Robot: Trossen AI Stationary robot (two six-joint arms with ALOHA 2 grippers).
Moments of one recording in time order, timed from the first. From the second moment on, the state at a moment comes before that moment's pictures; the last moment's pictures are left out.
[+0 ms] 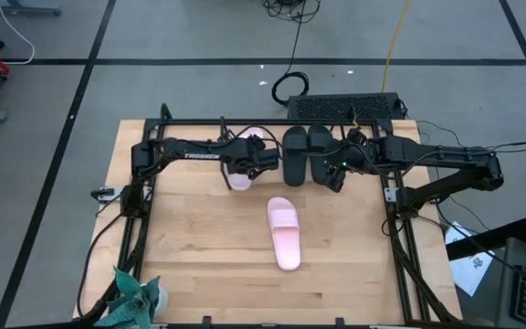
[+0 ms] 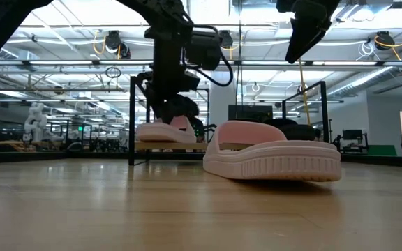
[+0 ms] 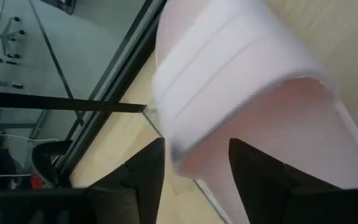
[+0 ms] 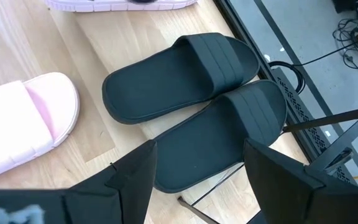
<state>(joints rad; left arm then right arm) 0.21 2.03 1.62 -1.12 -0.71 -0.50 -0.09 1.21 1.20 -1.04 0.41 0.24</state>
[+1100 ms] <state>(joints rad) 0.23 1.94 1.62 -0.59 -0.48 -0.19 -0.09 1.21 1.20 -1.02 0.42 0.22</state>
